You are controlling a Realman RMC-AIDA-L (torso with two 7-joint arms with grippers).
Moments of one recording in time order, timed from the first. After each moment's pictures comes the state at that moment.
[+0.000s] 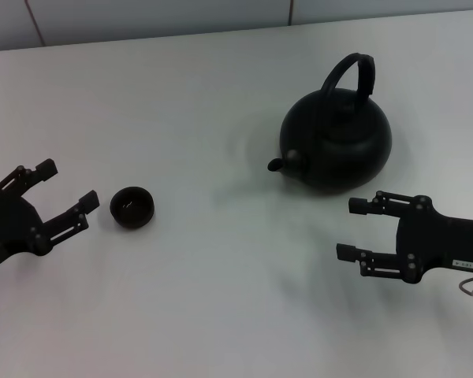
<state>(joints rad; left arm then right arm) -0.34 -2.07 0.56 0.35 1.74 1.50 -0.82 0.30 2.07 -0.58 -0.55 -2.01 -1.65 0.93</state>
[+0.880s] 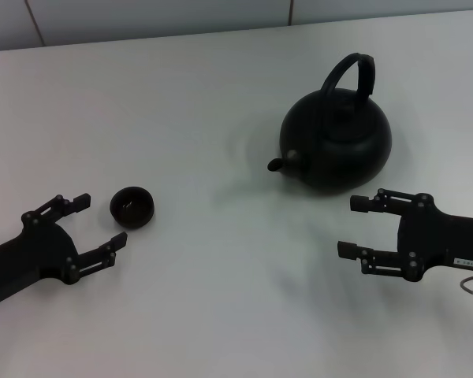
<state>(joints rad) -0.36 -2.07 0.74 0.36 1.76 1.33 -0.75 0.30 2.07 -0.57 -0.56 -2.00 -1.65 0.93</state>
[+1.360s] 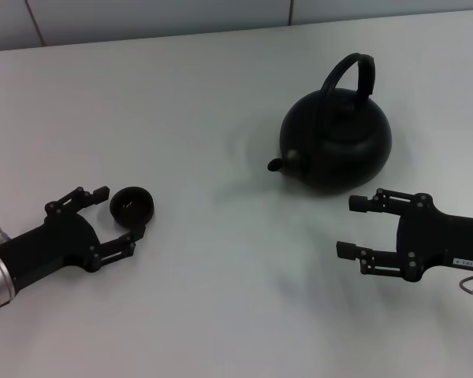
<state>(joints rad) -0.44 -2.07 0.74 0.27 1.75 1.24 -0.70 0.30 2.08 -0.57 -0.56 -2.00 -1.66 0.93</state>
